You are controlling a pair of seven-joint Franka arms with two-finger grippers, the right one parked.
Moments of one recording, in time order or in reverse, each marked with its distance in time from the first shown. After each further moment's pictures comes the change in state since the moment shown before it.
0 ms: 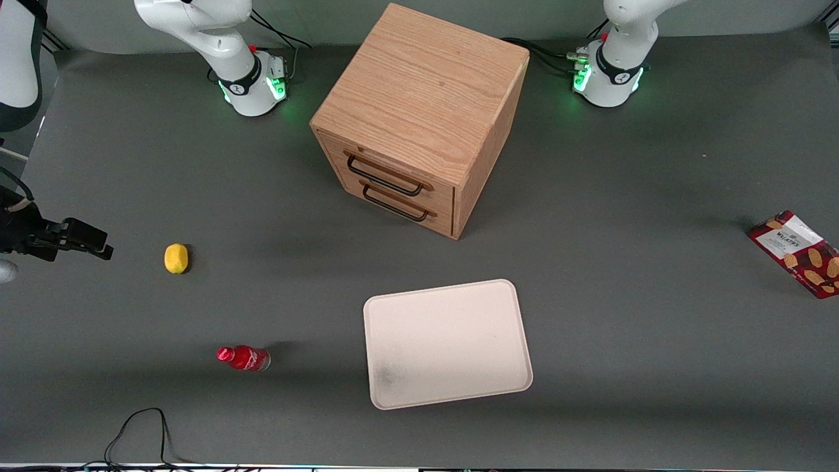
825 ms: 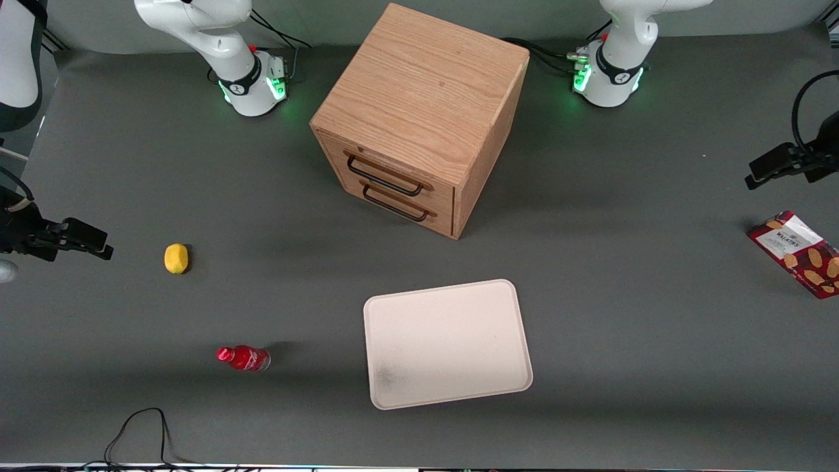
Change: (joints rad) arm -0.425 -0.152 -0.004 -0.001 -0.002 -0.169 -0.029
